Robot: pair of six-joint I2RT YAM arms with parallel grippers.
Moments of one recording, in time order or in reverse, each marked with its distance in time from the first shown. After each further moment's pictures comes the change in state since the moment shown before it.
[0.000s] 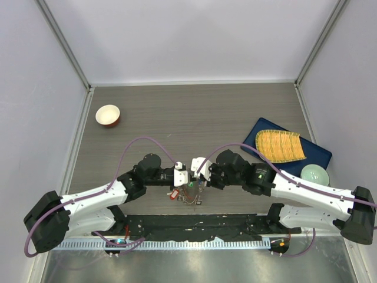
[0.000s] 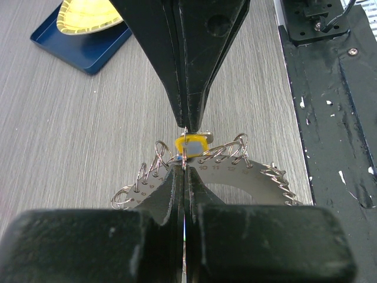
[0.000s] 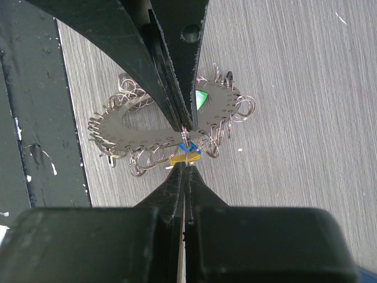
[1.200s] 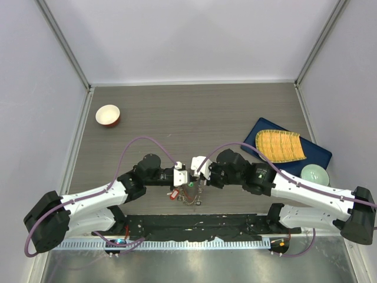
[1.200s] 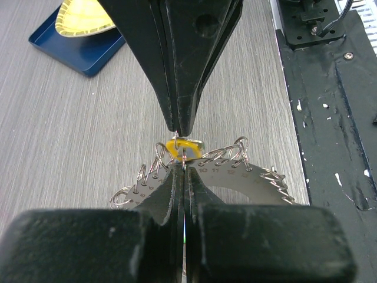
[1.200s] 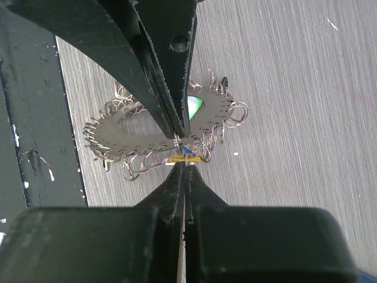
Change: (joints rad) left arm 0.000 0.000 -0.004 0.014 0.009 -0.016; right arm -0.005 0.006 0.000 0.024 0.001 0.002
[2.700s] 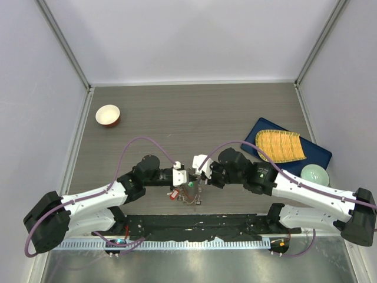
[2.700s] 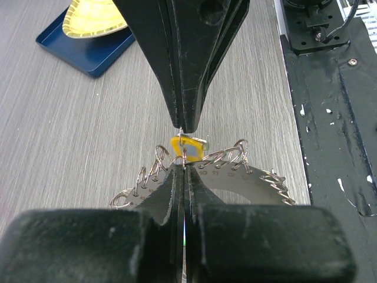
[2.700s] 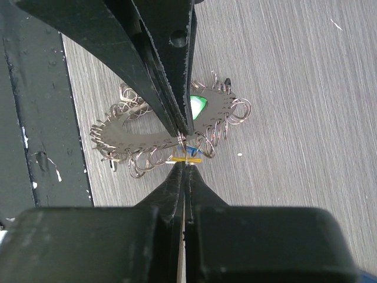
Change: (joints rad) left arm 0.000 -0.005 -0.022 0.047 -0.014 -0.024; right arm -0.020 -0.016 0.000 -0.005 -0.033 0.015
